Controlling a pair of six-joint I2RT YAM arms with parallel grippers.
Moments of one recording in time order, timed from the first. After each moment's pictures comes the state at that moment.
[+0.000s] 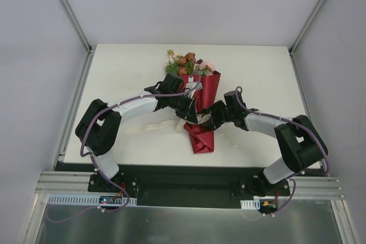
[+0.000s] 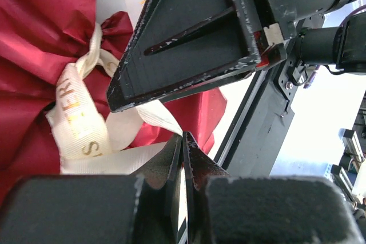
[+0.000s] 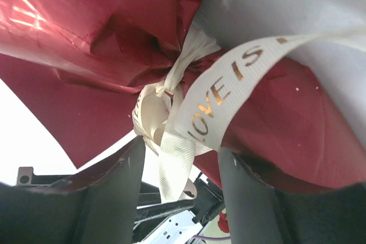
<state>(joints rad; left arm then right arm) -0.65 1.74 1.15 -0.28 0.75 -0.27 0.49 1.54 0.68 0.03 -0.44 1.61</state>
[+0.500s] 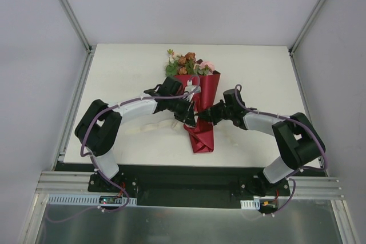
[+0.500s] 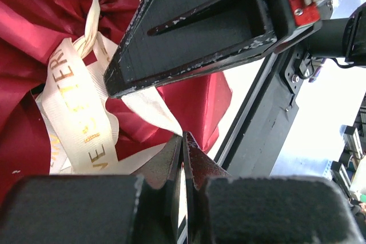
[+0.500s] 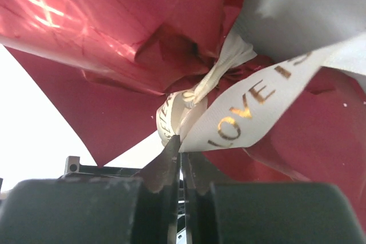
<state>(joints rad) -0.66 1.74 1.11 -0.27 0.75 -0.27 0.49 1.58 0.70 0.12 -0.45 1.66</state>
